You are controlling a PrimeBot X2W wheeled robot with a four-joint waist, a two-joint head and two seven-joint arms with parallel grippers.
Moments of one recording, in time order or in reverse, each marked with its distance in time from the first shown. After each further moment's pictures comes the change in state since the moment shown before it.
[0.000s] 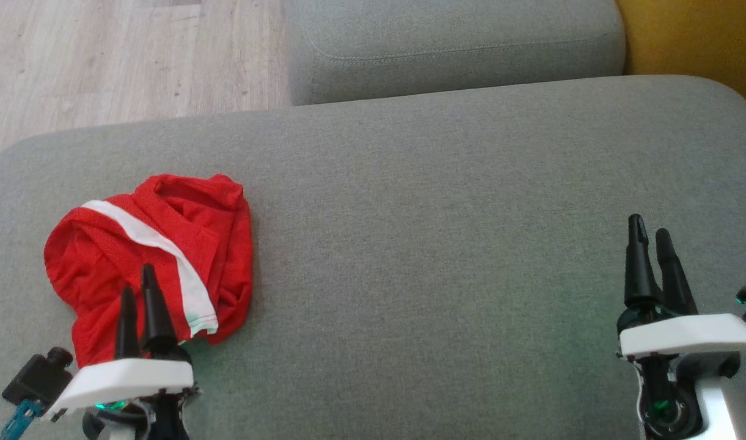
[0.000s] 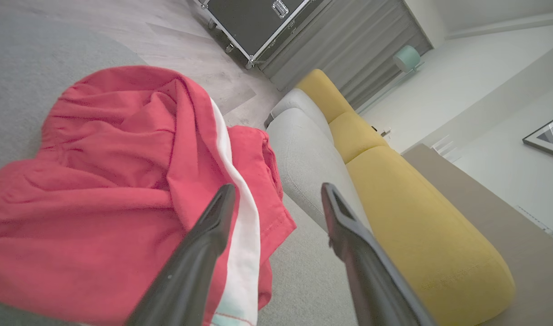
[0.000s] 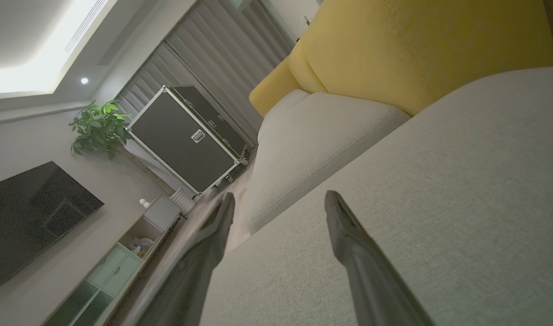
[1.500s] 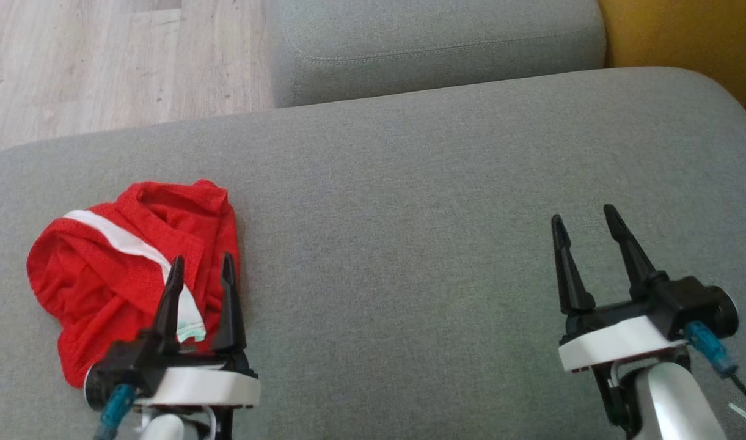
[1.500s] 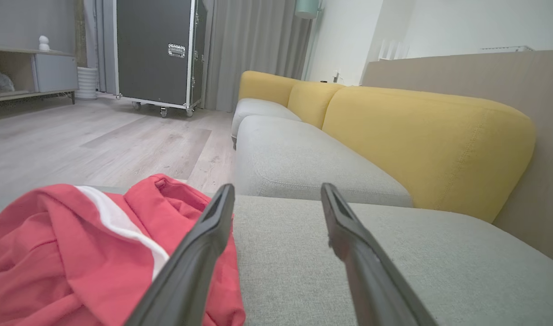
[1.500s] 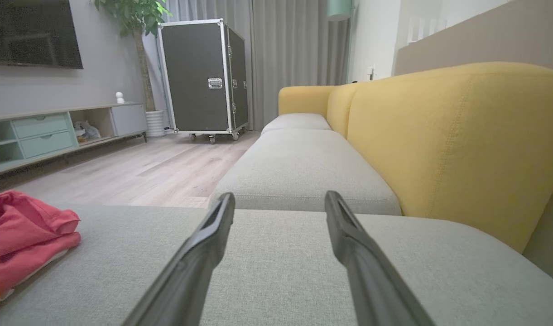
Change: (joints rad) left arm -0.002 0.052 -0.192 -0.037 0.593 0.075 -0.131; right arm -0.026 -0.002 0.108 -0.006 -0.692 0.000 -0.132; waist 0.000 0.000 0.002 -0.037
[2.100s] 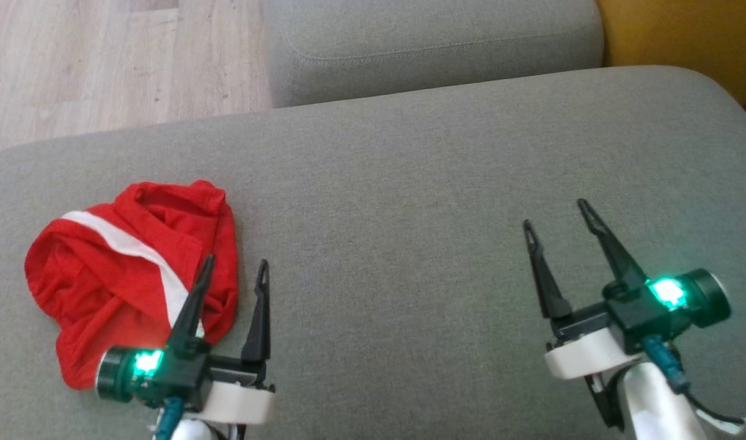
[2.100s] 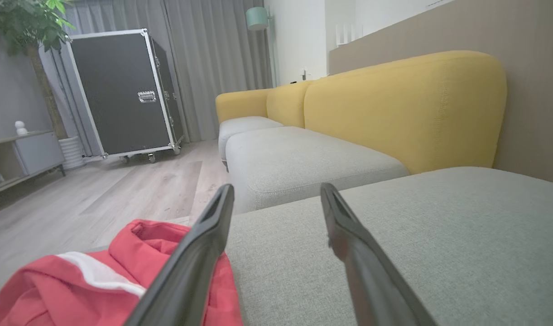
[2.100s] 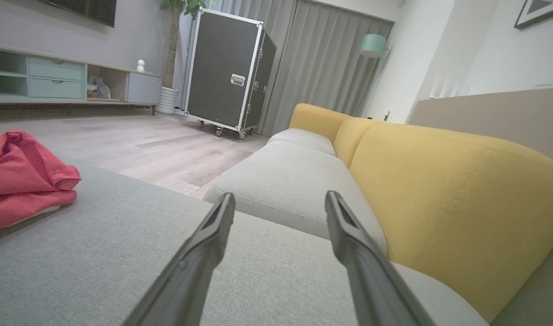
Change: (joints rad) left arm -0.004 0.024 -0.064 0.008 0.262 0.042 -0.053; right arm -0.001 -0.002 0.034 -0.035 -0.274 0.000 -0.051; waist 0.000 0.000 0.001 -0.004
